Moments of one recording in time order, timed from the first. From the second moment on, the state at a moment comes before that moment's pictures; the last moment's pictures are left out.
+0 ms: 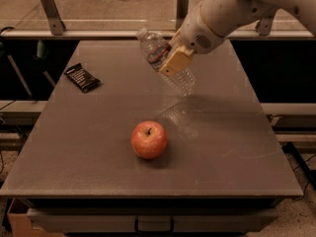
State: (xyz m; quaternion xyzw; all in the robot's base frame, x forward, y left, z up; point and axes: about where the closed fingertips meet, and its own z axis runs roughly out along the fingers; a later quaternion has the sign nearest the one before) arm 0.596 -0.036 0.940 -0.62 0.71 0.11 0.33
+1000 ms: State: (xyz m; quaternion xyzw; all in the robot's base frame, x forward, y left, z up) arm 0.598 -0.041 0.856 -0.72 0.68 -0.08 0.12
